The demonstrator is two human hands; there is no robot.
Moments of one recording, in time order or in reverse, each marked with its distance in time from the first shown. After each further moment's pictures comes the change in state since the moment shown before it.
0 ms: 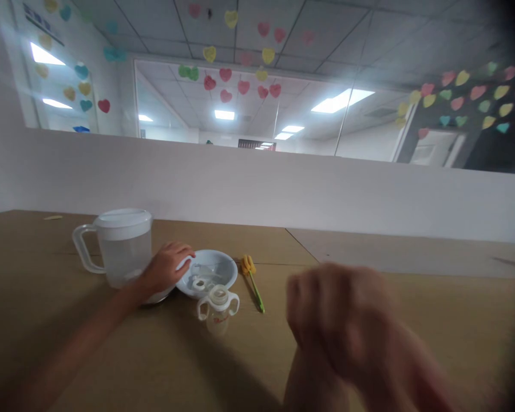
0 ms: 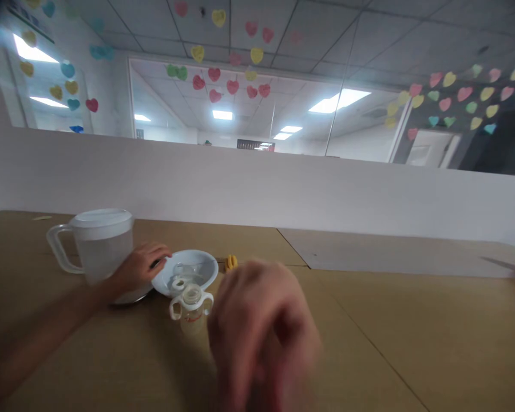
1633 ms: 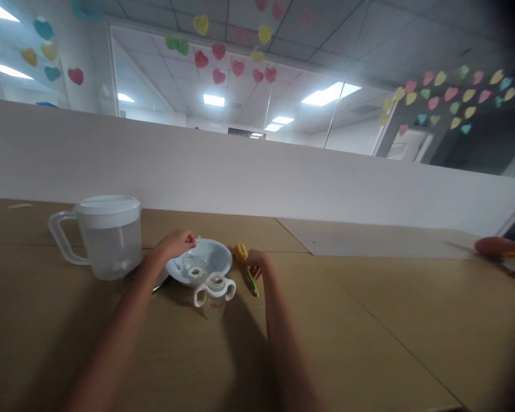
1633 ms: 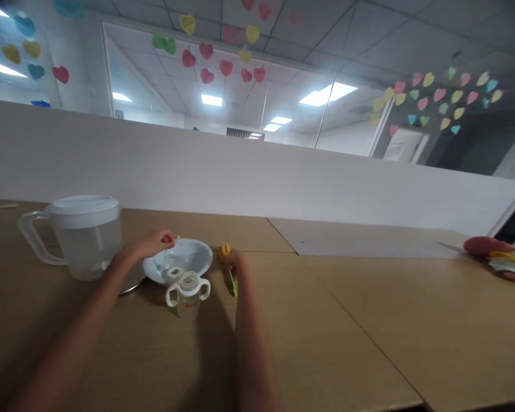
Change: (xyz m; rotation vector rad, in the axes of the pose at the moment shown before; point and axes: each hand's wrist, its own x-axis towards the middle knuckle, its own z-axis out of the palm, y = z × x) left_hand 0.052 -0.011 0.032 -0.256 -0.347 -0.428; right_hand -0.011 0.193 -0.049 -0.716 0.279 1.493
